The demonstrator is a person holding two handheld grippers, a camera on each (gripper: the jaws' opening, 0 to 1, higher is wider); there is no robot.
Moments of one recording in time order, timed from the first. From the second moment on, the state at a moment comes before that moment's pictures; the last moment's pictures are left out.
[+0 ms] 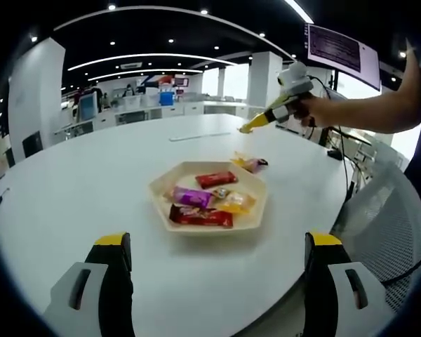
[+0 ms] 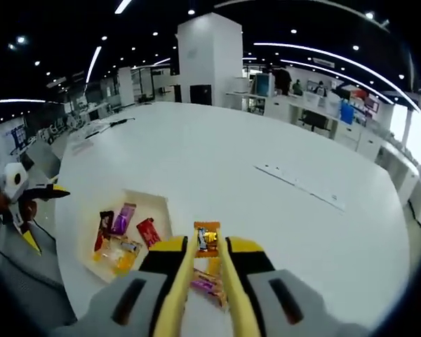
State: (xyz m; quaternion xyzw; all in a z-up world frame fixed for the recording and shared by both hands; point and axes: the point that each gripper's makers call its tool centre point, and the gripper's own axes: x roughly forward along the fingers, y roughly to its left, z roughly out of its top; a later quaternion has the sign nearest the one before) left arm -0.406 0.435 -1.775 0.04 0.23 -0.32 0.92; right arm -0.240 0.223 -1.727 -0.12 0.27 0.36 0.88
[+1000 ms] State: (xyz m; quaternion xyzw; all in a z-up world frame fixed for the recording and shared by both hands) left arm -0.406 0.434 -1.771 0.04 0.22 -0.32 0.92; right arm -0.295 0.335 -1.705 -0.14 0.23 0.50 0.82
